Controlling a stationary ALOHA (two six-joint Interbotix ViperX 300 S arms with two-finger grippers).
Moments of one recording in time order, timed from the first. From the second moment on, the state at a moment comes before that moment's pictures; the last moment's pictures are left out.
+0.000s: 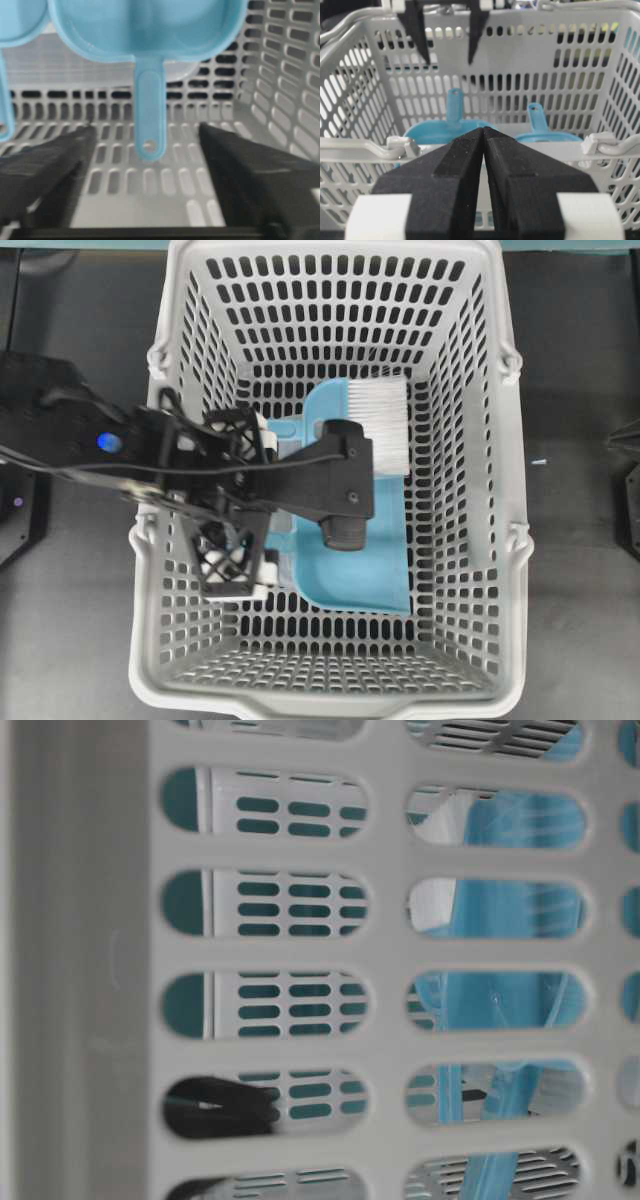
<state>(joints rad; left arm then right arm) -0.14 0.00 0.05 0.04 1.12 -0.19 0.00 -1.27 1.13 0.01 0.30 0.01</state>
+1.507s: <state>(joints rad) -0.15 0.10 0.20 0.04 0.99 -0.21 0.01 -1.31 1.16 0.02 0.28 0.11</state>
